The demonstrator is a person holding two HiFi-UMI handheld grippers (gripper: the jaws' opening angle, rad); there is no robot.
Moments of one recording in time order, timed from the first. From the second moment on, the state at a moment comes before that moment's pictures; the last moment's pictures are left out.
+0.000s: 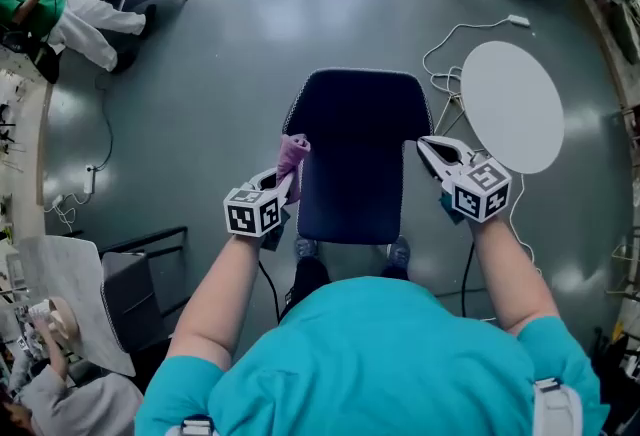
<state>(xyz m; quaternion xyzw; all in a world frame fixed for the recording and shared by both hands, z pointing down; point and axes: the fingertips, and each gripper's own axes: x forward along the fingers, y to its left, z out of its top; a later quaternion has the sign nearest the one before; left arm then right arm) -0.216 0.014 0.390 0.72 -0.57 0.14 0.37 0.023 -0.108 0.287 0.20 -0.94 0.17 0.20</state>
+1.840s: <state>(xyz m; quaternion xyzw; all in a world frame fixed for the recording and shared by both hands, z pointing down) -0.180 -0.110 0.776 0.73 -0.23 0.64 -0.10 0.020 -0.105 0.595 0.23 -0.92 0.25 0.19</state>
